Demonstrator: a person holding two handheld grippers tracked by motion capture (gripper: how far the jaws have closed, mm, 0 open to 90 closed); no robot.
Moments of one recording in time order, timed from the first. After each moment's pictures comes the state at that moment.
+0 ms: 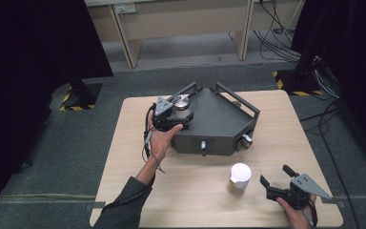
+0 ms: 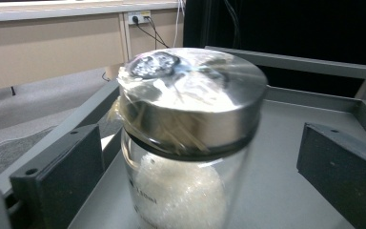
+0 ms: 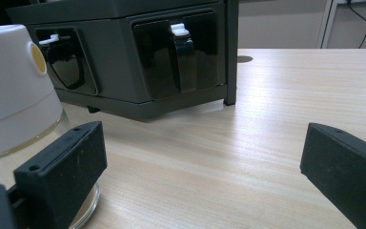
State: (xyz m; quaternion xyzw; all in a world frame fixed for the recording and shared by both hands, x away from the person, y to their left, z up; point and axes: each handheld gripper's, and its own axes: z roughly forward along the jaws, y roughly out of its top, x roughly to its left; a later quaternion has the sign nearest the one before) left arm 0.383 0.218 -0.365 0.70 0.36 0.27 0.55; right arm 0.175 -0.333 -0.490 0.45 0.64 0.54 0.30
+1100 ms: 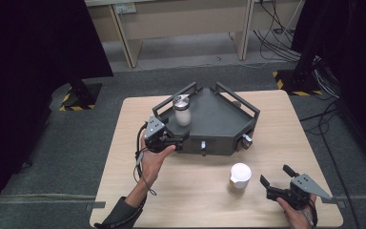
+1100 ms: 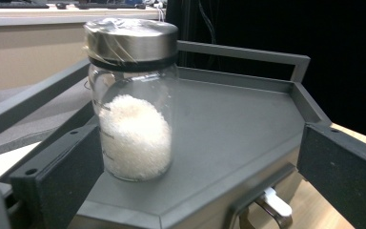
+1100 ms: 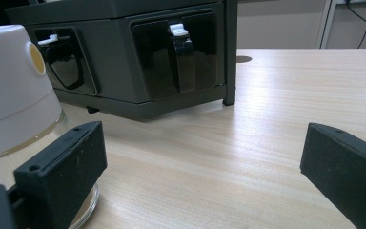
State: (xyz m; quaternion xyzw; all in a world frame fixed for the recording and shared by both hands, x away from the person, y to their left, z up) left arm 0.323 0.244 -0.390 0.69 0.34 0.25 0.59; right arm 0.175 -0.333 -0.490 0.45 0.64 0.54 0.30
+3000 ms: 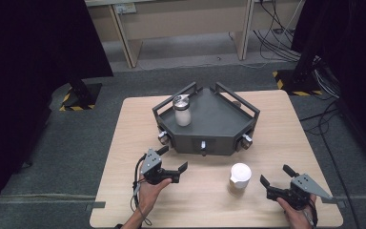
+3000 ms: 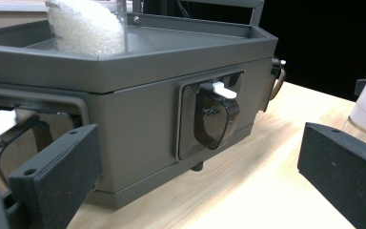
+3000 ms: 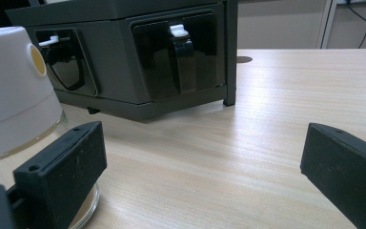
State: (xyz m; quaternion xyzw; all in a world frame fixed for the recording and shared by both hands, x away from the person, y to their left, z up) left arm 0.274 0.268 -0.467 0.70 0.31 0.22 0.60; right arm 0.175 -0.334 -0.490 0.45 0.64 0.54 0.30
